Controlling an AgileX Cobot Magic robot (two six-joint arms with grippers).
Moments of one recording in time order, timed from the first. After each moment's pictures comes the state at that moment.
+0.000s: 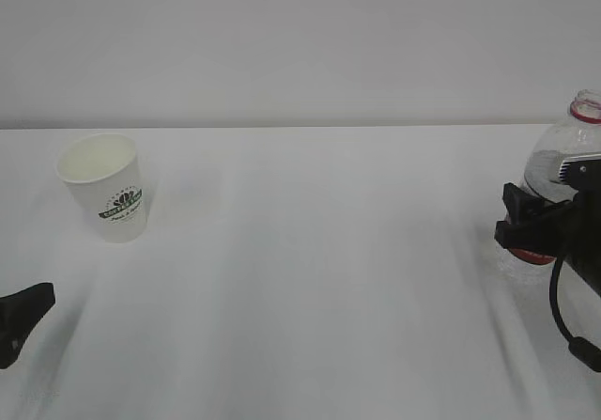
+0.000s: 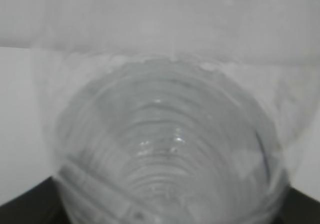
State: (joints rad) left arm -0.02 1.65 -0.01 0.27 -1.15 -0.21; right arm 0.14 1.92 -0.41 0.15 -1.15 -0.11
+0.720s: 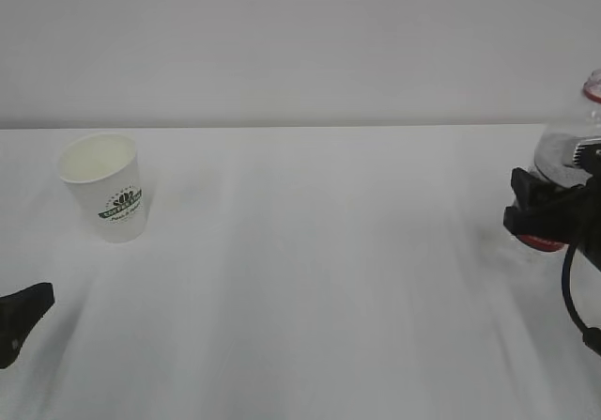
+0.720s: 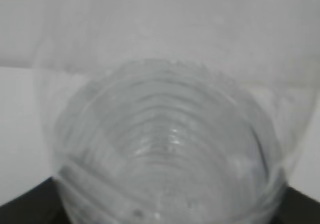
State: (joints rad) left arm -0.02 1.65 -0.01 0.27 -1.15 -0.21; right arm 0.14 1.82 -0.40 0.15 -1.09 -0.12
